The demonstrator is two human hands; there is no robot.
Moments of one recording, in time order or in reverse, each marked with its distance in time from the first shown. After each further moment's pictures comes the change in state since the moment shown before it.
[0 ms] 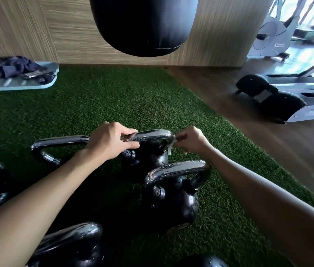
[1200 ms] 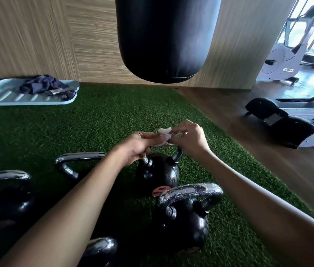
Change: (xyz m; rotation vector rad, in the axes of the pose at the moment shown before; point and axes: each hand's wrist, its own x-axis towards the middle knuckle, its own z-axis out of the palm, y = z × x) left_hand 0.037 0.017 -0.009 -1.123 -0.336 -0.327; right_hand 0.013 -0.108 -0.008 0.108 0.363 -0.258
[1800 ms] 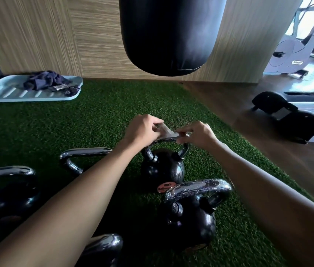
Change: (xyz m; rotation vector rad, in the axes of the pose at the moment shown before) left_hand 0.035 0.005 -0.010 1.053 0.416 0.588; right_hand 0.029 0.044 0.000 -0.327 -0.306 0.147
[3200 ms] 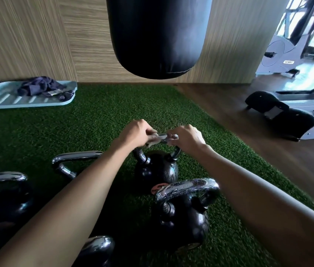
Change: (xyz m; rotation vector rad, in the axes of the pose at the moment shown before) left_hand 0.008 0.010 -0.001 -0.008 -0.293 -0.074; right_hand -0.015 -0.011 0.005 -0.229 0.021 -0.092
